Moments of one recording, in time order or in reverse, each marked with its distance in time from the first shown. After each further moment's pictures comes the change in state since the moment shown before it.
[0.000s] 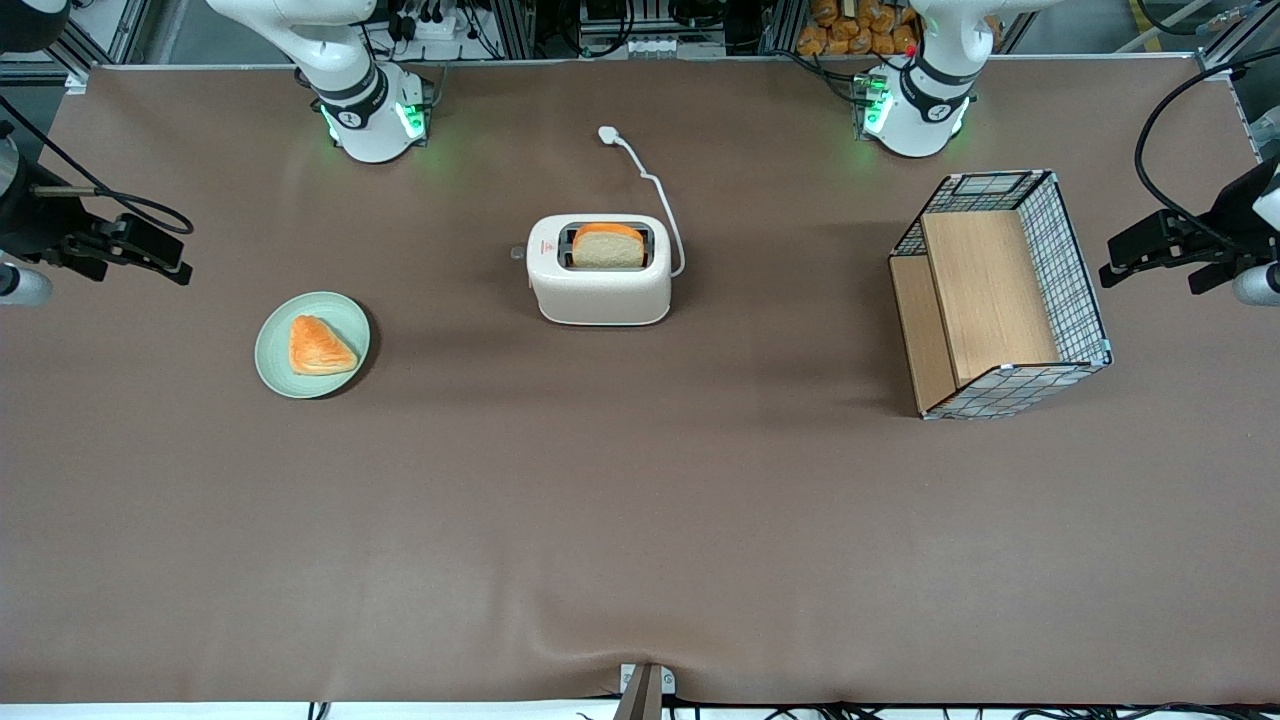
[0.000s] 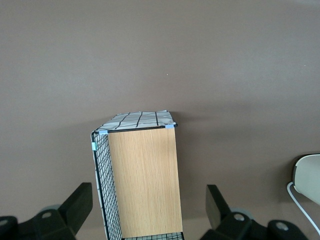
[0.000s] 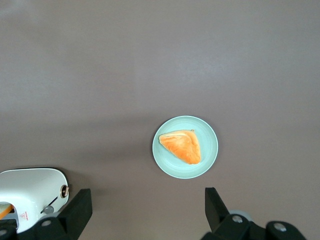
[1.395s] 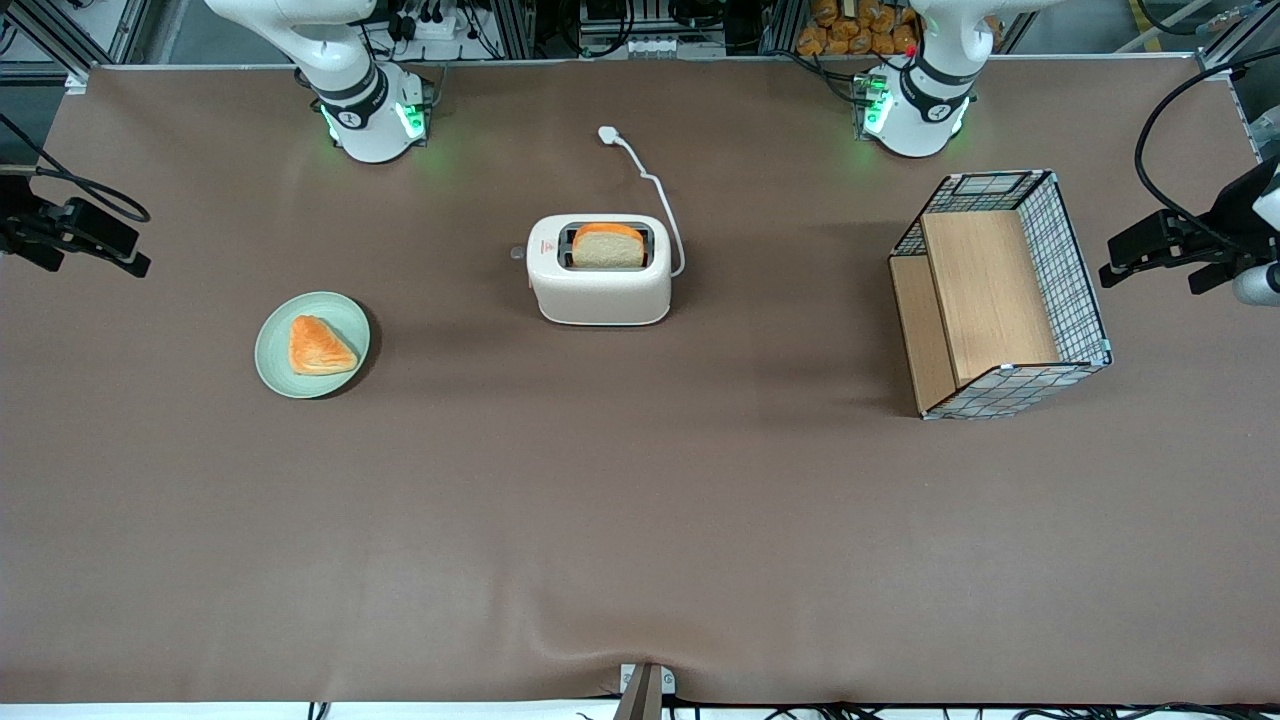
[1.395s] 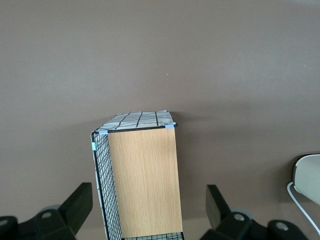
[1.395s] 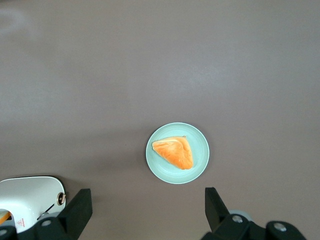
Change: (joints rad) arm 0.041 -0.023 -0.082 0.018 0.000 0.004 -0.025
